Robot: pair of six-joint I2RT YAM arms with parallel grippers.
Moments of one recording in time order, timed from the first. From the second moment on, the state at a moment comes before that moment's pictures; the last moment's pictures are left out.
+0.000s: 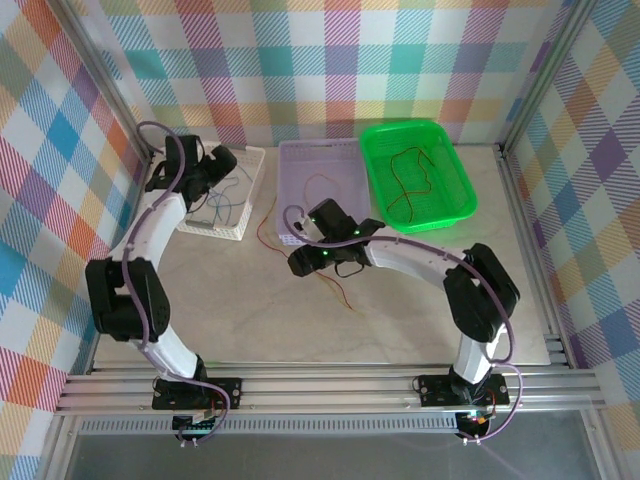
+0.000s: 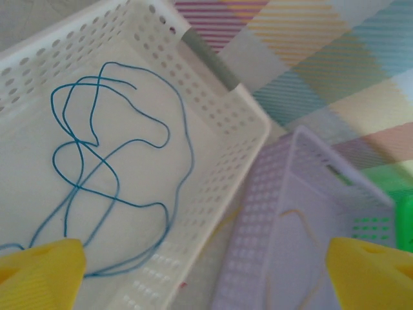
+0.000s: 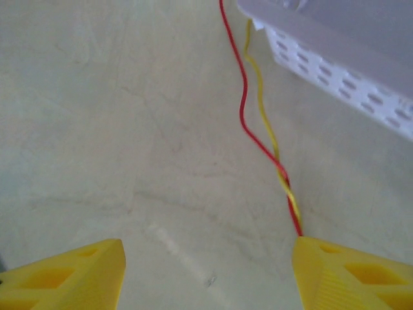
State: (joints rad) left arm -0.01 1.64 1.42 -0.42 0.05 -0.72; right arm 0.84 1.81 1.31 -0.43 -0.21 0.25
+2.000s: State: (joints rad) left arm -0.12 0.97 0.96 -0.55 0.01 -0.85; right arm 0.83 2.09 1.40 -0.25 -0.12 0.15
